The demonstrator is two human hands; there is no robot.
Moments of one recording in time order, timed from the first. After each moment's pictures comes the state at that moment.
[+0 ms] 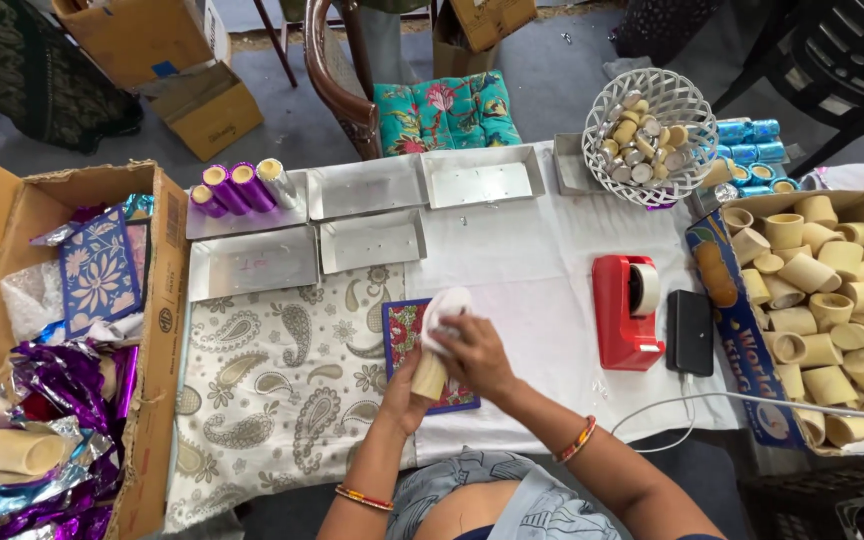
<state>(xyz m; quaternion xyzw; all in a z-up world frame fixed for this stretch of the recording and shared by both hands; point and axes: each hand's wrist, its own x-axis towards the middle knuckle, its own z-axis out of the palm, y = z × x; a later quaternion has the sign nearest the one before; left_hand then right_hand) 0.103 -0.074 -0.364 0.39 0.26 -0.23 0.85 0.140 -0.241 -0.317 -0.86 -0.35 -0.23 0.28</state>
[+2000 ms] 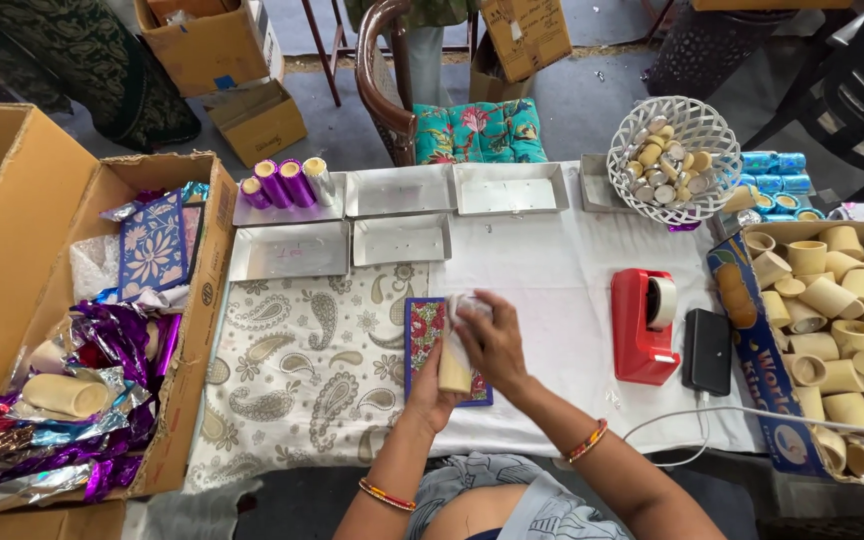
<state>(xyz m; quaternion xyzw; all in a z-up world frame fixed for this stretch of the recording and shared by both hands) 0.083 -0.096 -0.333 0.33 0.26 -0.19 0.89 0.128 -0.232 -0.289 -0.85 -0.23 -0.26 0.40</state>
